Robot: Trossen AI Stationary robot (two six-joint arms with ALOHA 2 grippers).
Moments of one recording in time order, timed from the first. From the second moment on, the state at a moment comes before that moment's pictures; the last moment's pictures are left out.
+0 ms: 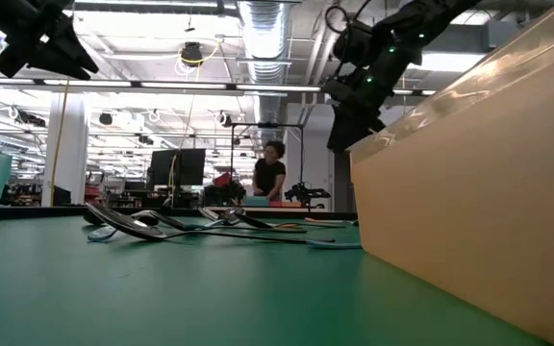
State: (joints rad) left arm -0.08 0.39 0.74 -1.07 -0.82 -0.87; right arm -0.50 1.61 1.22 -0.49 -0.03 0.16
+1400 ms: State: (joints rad) left arm -0.08 0.39 0.67 -1.11 -0.76 -0.93; right arm -0.40 1.91 1.33 -0.80 0.16 0.44
